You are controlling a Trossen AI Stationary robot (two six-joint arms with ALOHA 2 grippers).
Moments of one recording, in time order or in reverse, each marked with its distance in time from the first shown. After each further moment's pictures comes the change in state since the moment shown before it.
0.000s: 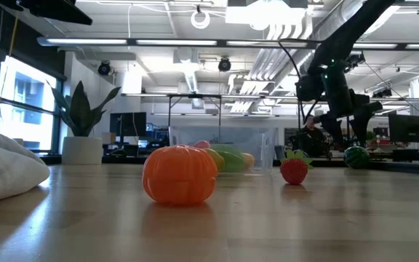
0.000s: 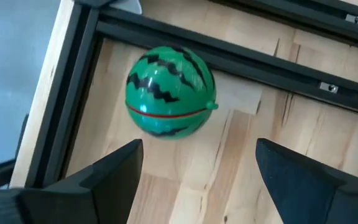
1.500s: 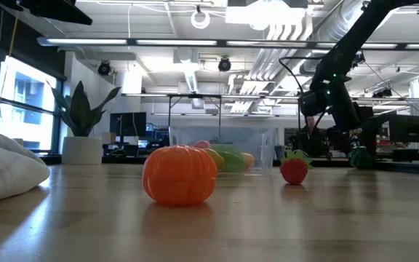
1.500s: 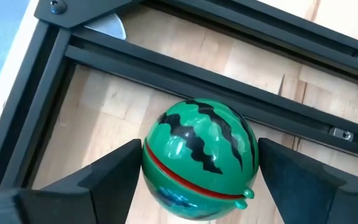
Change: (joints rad) left arm 0.000 0.000 0.000 0.000 0.000 0.000; right arm -0.046 0.089 -0.059 0.082 0.067 -0.081
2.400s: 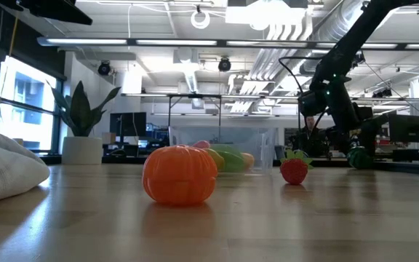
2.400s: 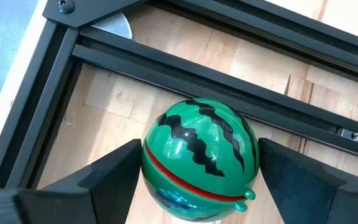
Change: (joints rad) left arm 0.000 0.000 0.000 0.000 0.000 0.000; right arm 0.008 -0.002 -0.007 0.015 0.010 0.002
